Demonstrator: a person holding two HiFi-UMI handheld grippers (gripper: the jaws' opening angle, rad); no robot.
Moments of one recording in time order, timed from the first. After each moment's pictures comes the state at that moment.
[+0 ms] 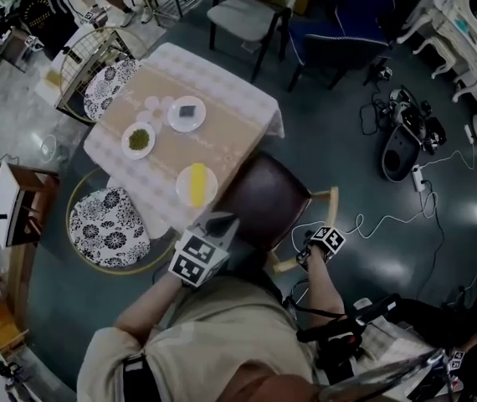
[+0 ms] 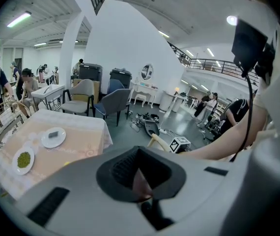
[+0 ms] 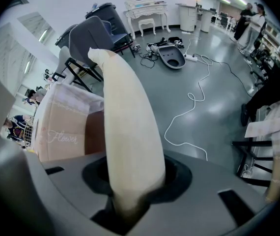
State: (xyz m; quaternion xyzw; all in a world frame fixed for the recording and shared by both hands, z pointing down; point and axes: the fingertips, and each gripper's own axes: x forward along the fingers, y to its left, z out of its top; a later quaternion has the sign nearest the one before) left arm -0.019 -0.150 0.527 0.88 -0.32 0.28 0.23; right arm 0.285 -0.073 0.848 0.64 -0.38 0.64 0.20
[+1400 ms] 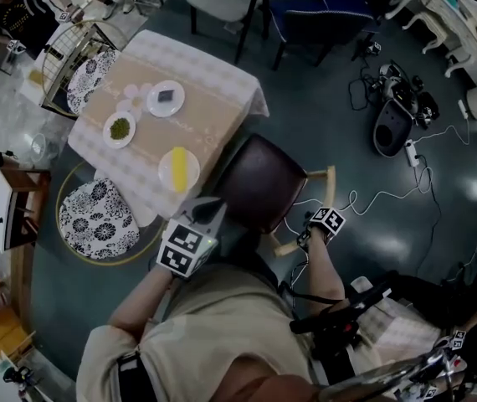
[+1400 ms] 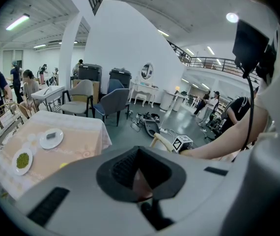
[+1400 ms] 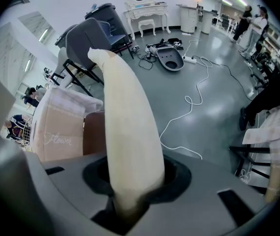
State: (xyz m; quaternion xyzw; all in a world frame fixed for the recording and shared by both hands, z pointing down) left arm -0.002 -0.145 0.527 0.87 -0.33 0.29 0.23; right arm 0.329 -0.063 0.853 0.64 -0.38 0.64 0.20
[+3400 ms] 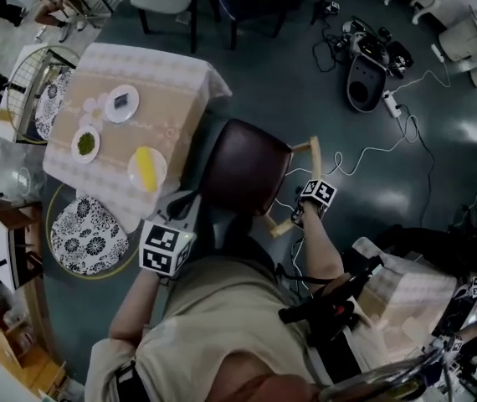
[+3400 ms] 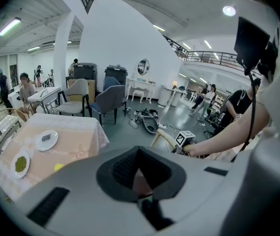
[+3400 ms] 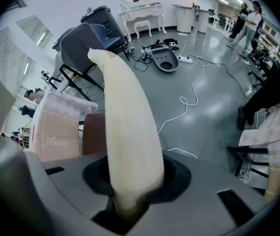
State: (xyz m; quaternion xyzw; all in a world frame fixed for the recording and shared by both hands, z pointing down) left arm 0.019 -0.135 0.535 0.87 -0.31 0.31 0.21; right arm 0.366 -0.040 0.860 0.64 -0.37 0.64 0.19
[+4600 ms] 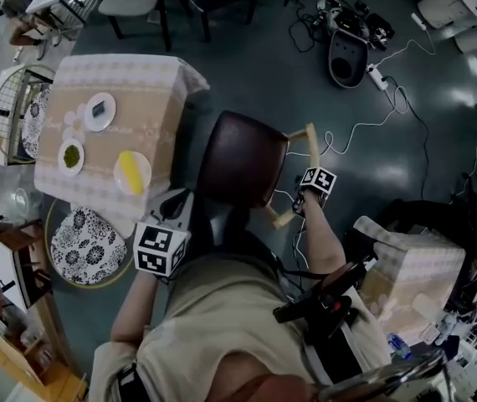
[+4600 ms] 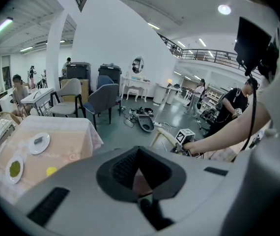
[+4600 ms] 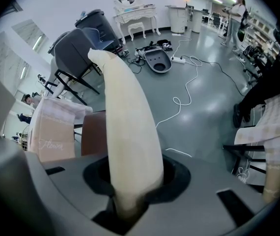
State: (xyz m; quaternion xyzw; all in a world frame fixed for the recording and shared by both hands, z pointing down) left arm 0.049 -0.124 0.537 0.88 -0.28 0.32 0.21; right arm 0.401 -0.012 0.857 0.66 -0.36 0.64 0.18
